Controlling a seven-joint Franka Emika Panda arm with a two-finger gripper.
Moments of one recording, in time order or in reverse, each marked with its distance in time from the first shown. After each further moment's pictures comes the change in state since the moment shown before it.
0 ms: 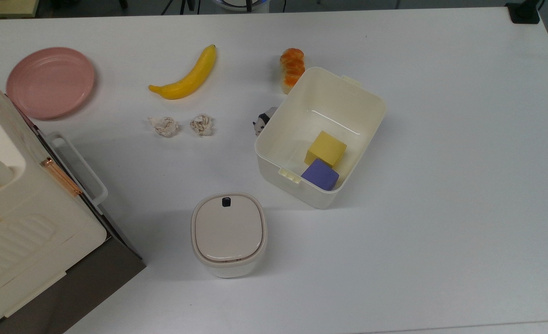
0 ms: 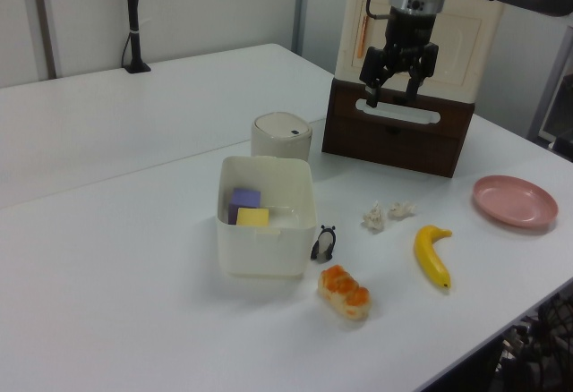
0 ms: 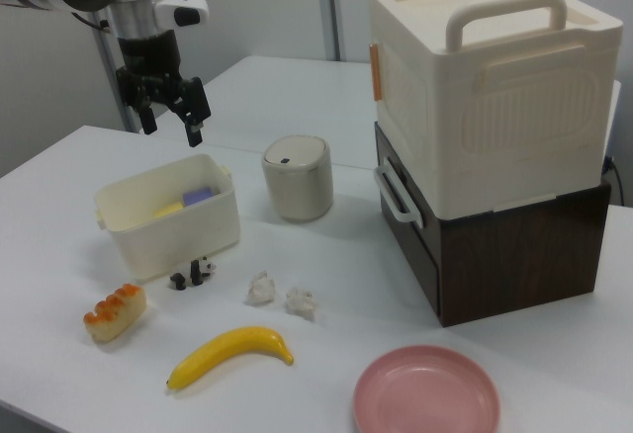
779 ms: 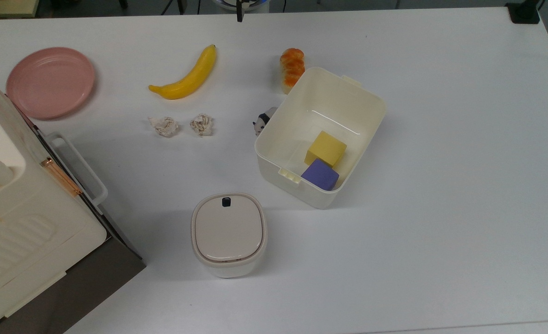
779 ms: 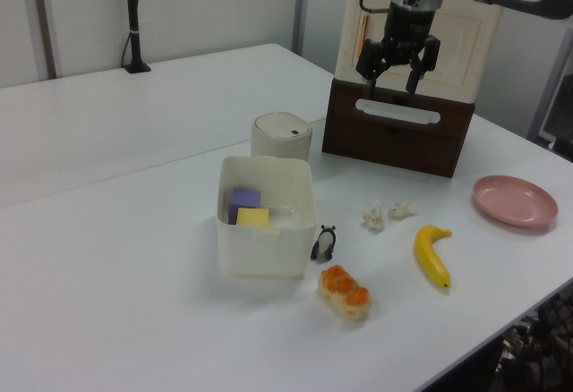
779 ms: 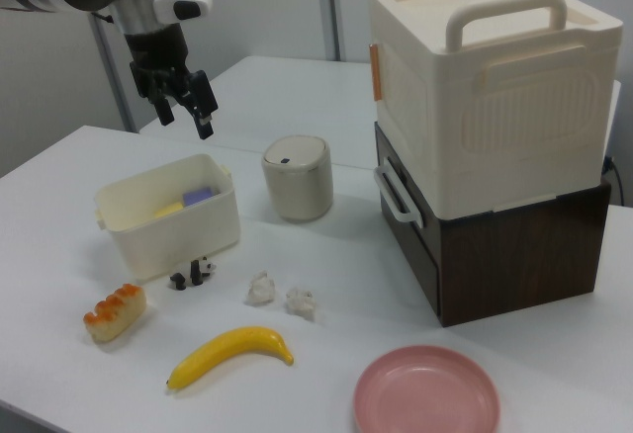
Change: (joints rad) arm 0.000 0.001 0.000 -0.001 -0.046 0.076 0.139
